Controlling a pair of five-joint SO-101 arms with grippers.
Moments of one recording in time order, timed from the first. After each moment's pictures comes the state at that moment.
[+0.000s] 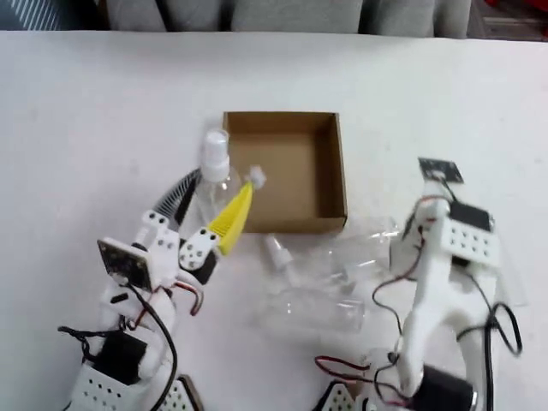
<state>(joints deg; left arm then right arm) 17.2 -104.0 91.3 18.9 7.6 18.0 -25.3 43.3 77.5 16.8</state>
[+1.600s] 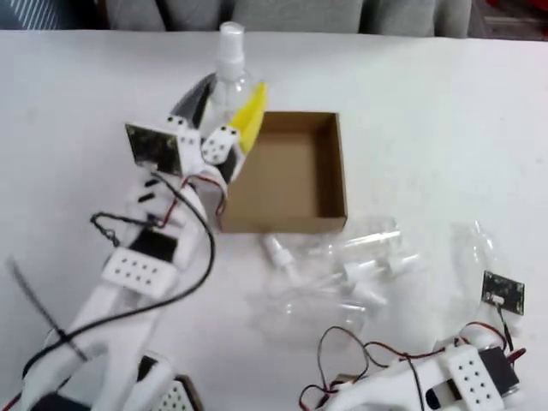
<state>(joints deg) 13.1 -34.8 58.5 -21.1 7.8 64.5 -65.8 82.0 67.3 46.6</state>
